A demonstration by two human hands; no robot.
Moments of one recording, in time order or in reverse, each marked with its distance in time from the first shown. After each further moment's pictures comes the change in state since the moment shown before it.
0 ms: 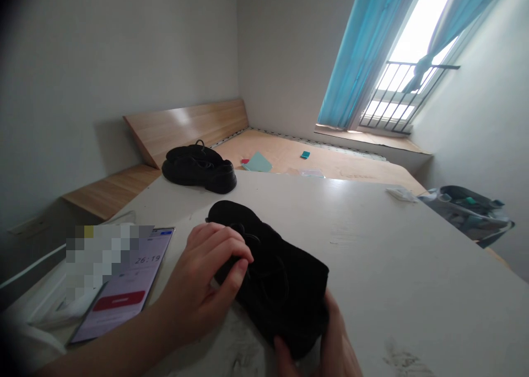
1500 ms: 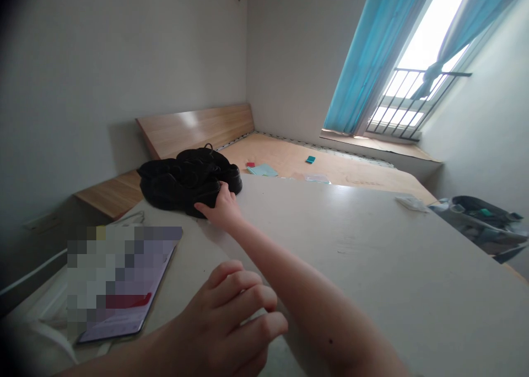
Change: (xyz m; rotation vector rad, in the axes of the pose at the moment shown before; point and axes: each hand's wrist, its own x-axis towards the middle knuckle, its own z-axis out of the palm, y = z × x) left_hand -0.017 0.005 0.013 0.174 0.043 0.507; right_hand 0.211 -0.115 0.195 0.333 -0.378 -0.221
